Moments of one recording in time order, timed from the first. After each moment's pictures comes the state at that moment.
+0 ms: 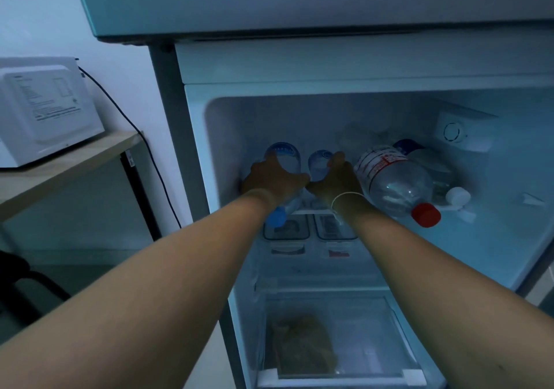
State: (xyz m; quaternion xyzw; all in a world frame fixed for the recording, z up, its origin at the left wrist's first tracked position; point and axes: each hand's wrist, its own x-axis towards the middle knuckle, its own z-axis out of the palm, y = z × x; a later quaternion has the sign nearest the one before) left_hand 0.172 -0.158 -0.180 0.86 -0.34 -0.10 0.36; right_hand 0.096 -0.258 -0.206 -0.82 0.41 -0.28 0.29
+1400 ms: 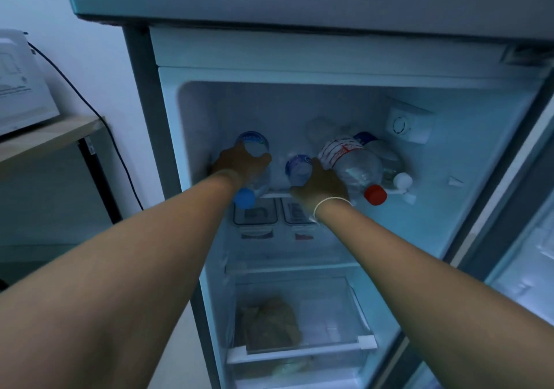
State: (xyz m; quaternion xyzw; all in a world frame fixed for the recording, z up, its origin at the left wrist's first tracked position) left_hand 0.176 -0.157 -0.182 0.88 -0.34 -0.08 0.33; right_hand 0.041 -0.219 -0.200 -0.83 0.47 -0.18 0.24
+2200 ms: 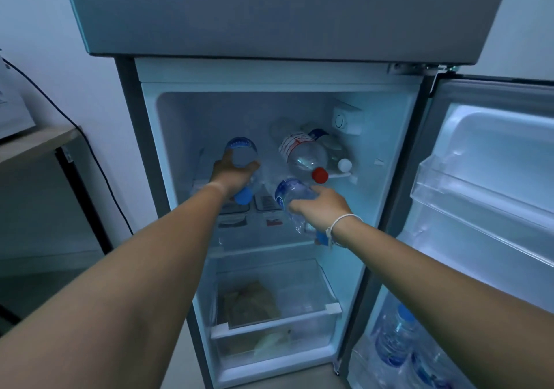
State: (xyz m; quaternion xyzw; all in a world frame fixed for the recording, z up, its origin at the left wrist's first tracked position) left_hand 0.107 -0.133 -0.192 0.79 -0.33 -0.20 0.48; right_hand -0.086 -0.143 -0.190 -0.73 0.48 -0.23 0.43
